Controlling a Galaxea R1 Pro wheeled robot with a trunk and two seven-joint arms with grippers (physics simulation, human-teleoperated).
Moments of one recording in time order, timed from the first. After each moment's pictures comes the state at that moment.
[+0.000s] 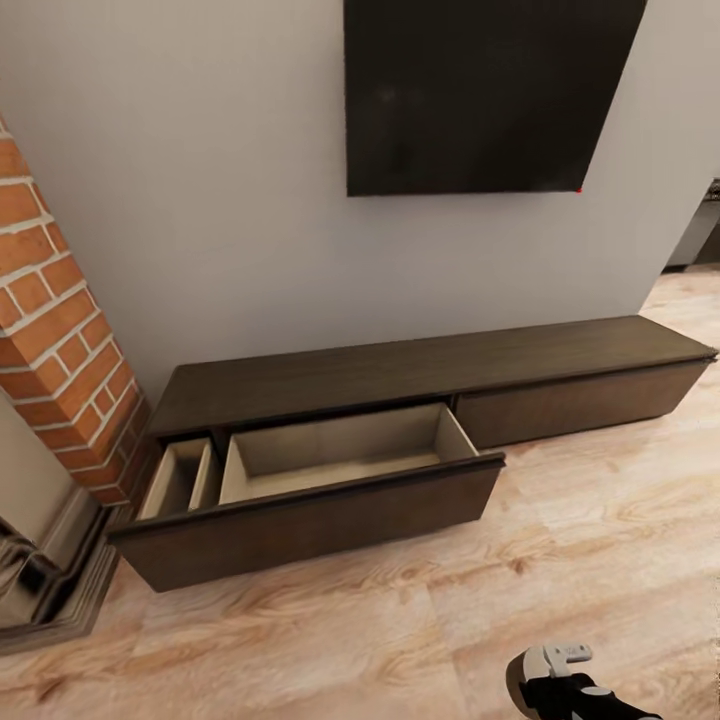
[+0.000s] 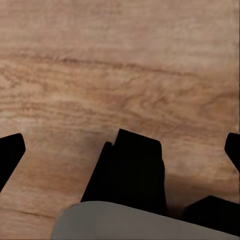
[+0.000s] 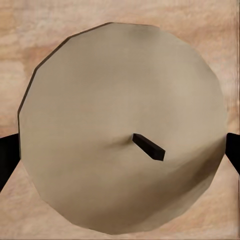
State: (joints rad) left arm -0.42 0.01 -0.50 0.05 0.77 0.07 0.14; right arm -0.59 -0.18 0.10 0.04 0.00 -0.06 0.06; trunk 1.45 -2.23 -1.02
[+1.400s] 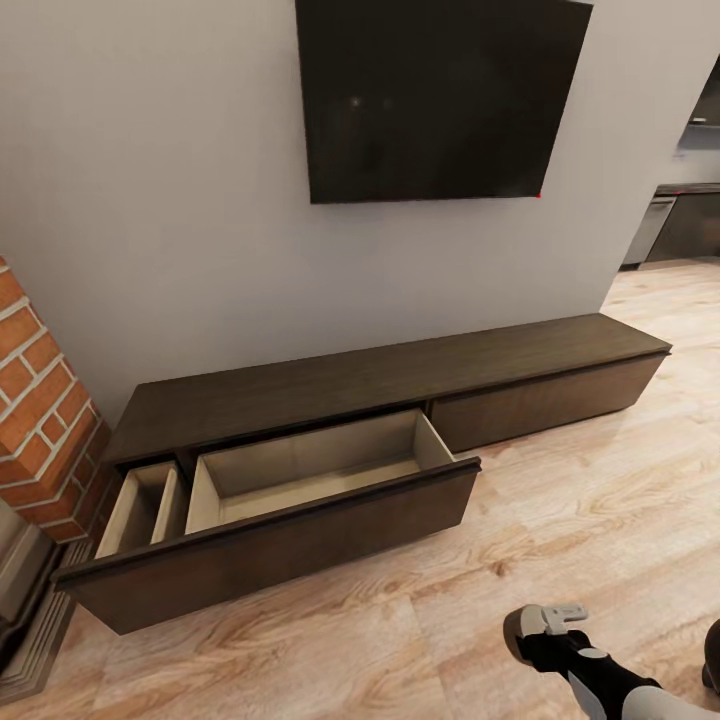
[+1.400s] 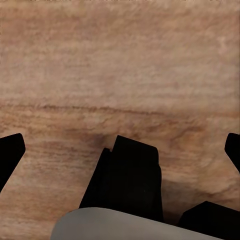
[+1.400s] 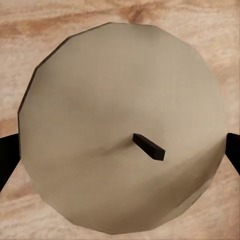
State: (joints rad) left arm -0.42 0.01 -0.50 0.05 0.77 0.06 0.14; right arm -0.63 -0.20 0.09 -0.03 0.00 -0.08 0.06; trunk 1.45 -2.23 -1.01
